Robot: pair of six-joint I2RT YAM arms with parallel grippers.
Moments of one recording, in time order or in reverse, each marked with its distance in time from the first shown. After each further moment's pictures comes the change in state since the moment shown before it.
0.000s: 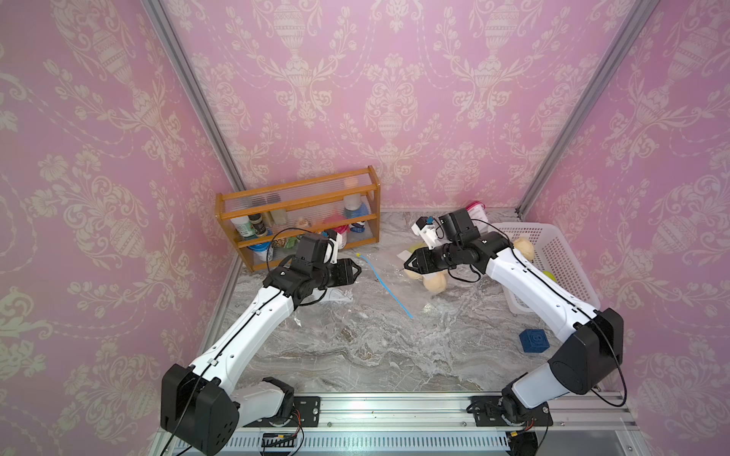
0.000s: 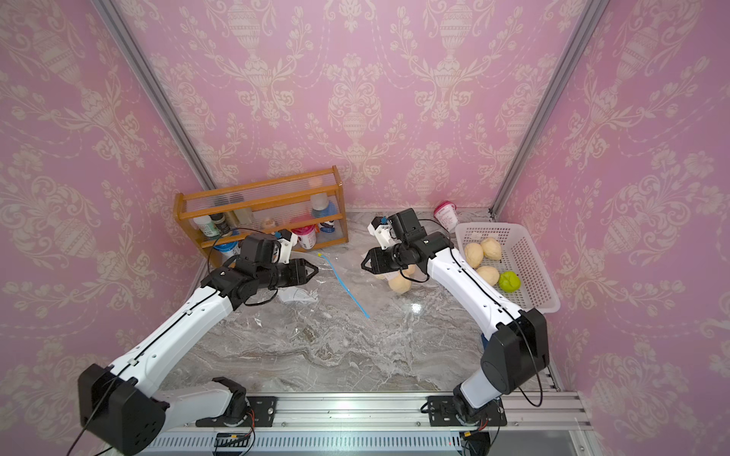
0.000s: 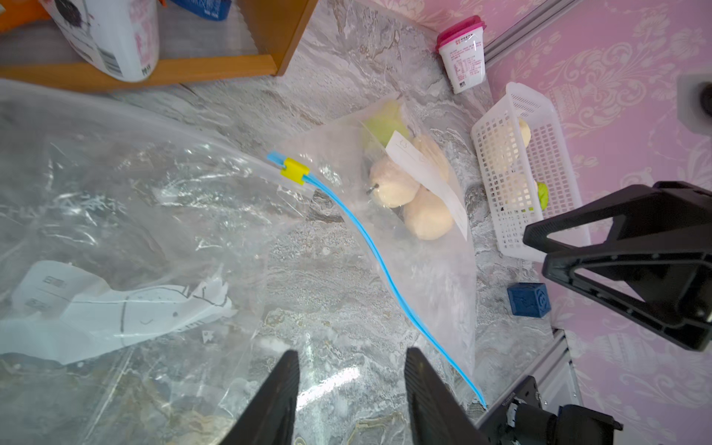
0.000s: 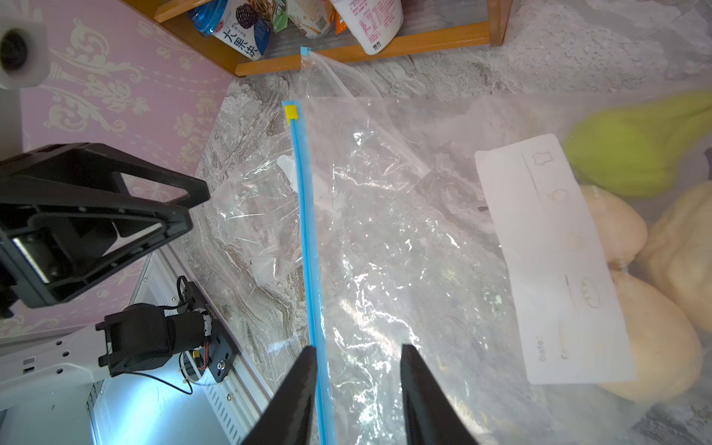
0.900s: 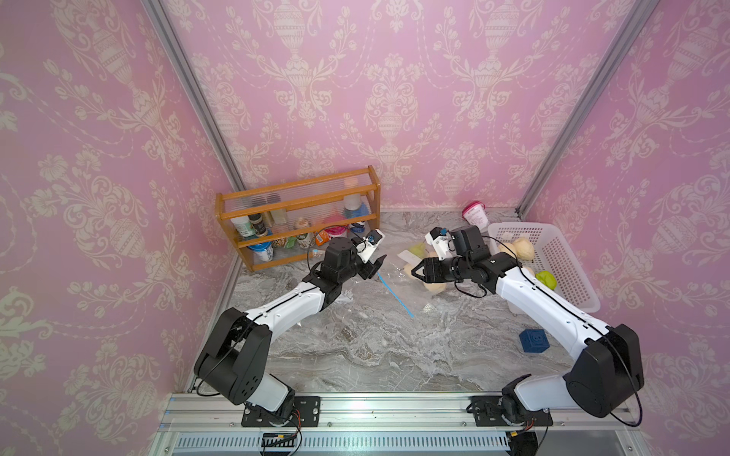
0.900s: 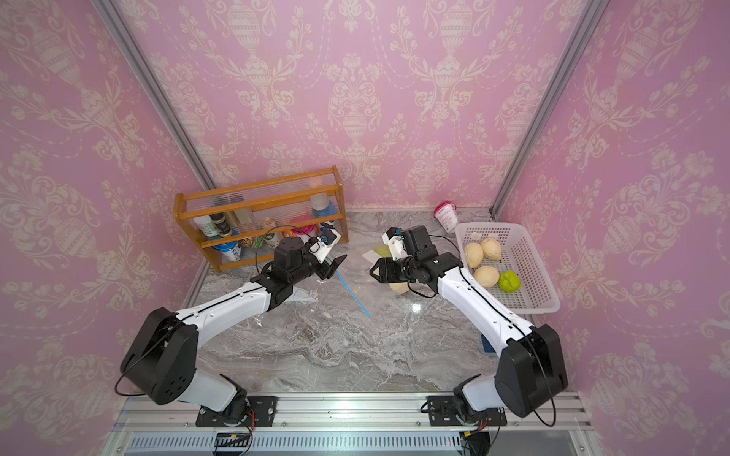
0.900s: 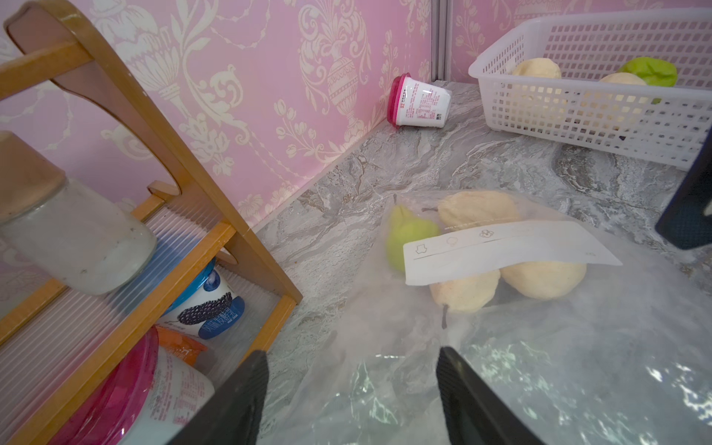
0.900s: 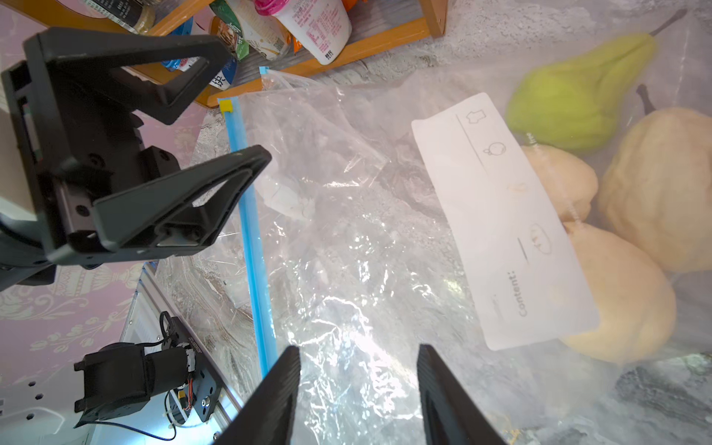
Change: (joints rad) left arm -0.112 0.264 -0.113 0.792 -0.229 0.830; right arm -0.047 -0.127 -0.277 0.225 0.058 0.117
